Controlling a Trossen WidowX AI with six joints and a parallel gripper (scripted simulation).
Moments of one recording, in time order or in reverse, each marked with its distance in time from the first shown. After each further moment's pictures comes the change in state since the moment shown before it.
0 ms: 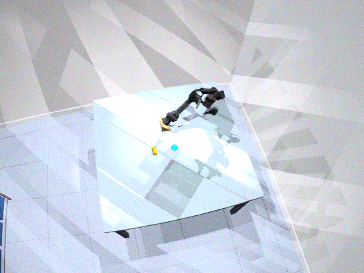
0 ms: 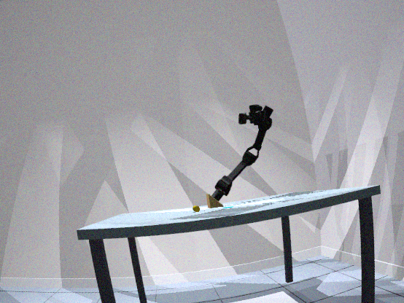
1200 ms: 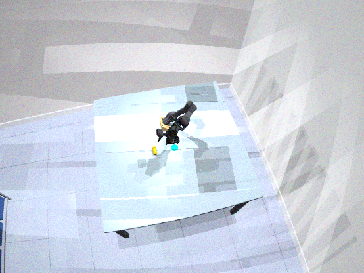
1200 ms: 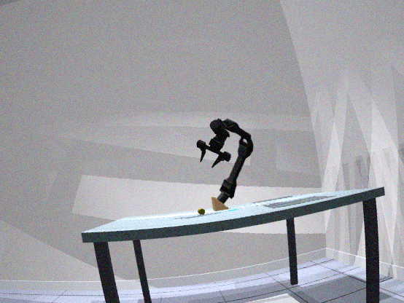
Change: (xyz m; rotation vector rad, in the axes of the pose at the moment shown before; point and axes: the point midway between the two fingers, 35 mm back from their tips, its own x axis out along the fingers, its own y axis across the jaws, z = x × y) arm 0.215 -0.100 -0.260 -0.722 1.161 0.270
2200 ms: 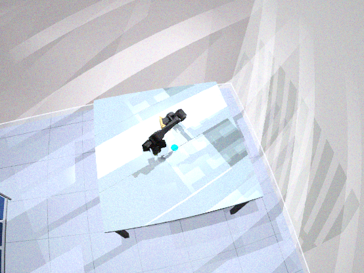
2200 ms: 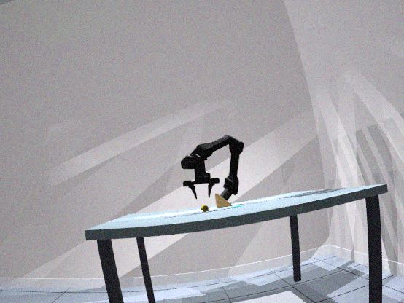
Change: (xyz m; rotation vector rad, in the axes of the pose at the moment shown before) arm 0.179 0.029 -0.079 -0.204 0.166 0.587
